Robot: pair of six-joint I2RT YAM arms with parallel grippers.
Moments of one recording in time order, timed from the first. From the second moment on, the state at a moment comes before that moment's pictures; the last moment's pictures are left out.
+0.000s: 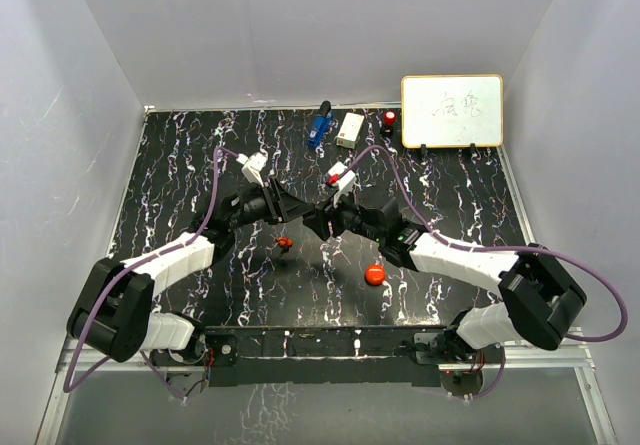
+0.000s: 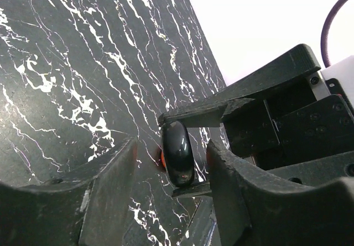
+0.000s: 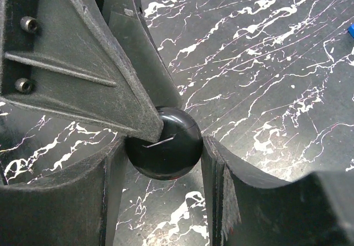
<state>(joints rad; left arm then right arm) -0.44 1.32 0.57 0.52 0.59 -0.79 0.79 1.36 0.72 0.39 -0.16 0.10</state>
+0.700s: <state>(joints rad) -0.45 1.32 0.56 0.59 0.59 -0.80 0.77 1.37 0.72 0.42 -0.18 0.11</state>
